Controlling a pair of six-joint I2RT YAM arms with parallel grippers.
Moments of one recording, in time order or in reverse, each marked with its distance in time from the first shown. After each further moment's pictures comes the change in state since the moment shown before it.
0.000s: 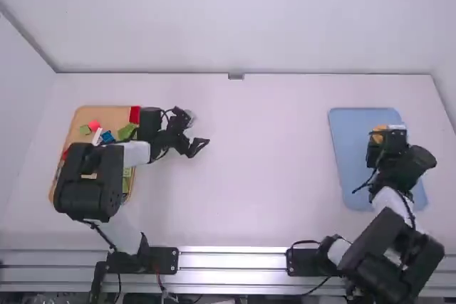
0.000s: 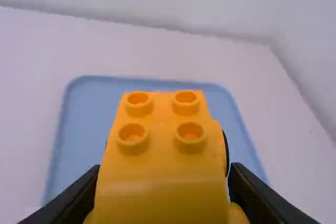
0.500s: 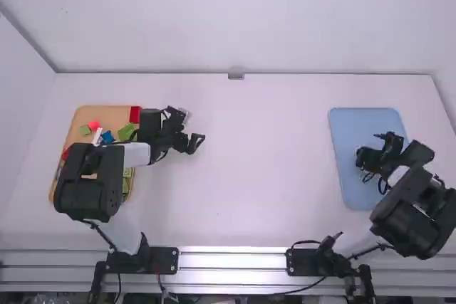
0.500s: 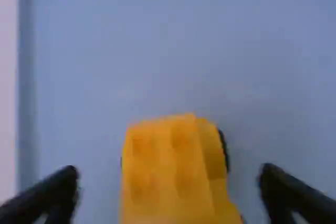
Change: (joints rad) left arm 0.000 -0.001 -0.013 0.013 -0.165 -0.210; right arm -0.016 0.341 0.248 -0.368 0.011 0.085
